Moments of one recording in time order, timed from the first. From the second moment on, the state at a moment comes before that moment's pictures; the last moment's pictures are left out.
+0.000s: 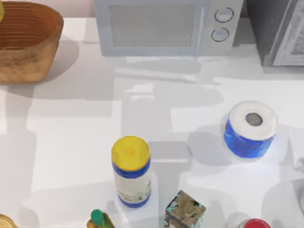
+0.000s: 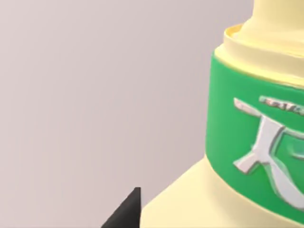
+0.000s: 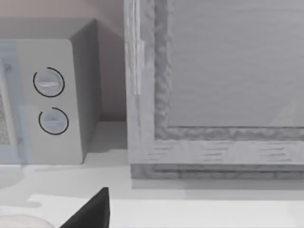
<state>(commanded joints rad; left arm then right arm) 0.10 1.67 1.17 0.48 0.13 0.01 0.00 0.00 0.00 0.00 0.00 0.00</state>
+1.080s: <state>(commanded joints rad) 0.01 0.10 0.09 0.04 0.01 0.00 0.00 0.00 0.00 0.00 0.00 0.00</state>
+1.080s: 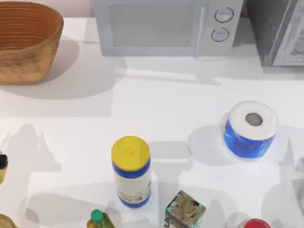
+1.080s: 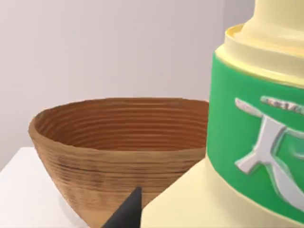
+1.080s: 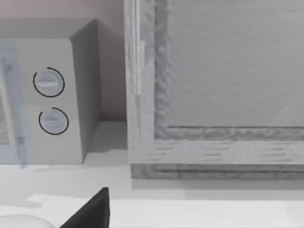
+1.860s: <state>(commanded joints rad) -0.07 0.10 0.07 0.03 -0.08 -0.02 0.00 0.00 0.00 0.00 0.00 0.00</state>
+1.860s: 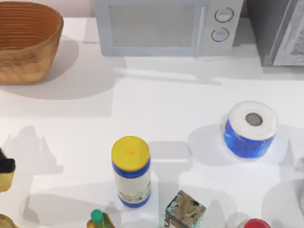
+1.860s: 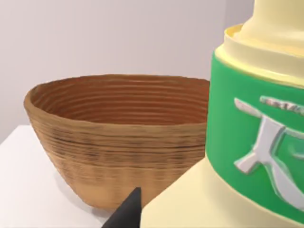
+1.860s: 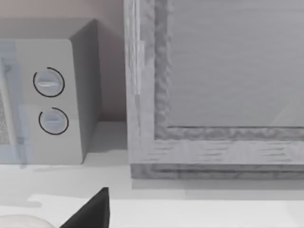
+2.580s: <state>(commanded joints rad) -0.66 1.09 0.74 0.37 -0.89 -0.10 0.00 0.00 0.00 0.00 0.00 0.00</state>
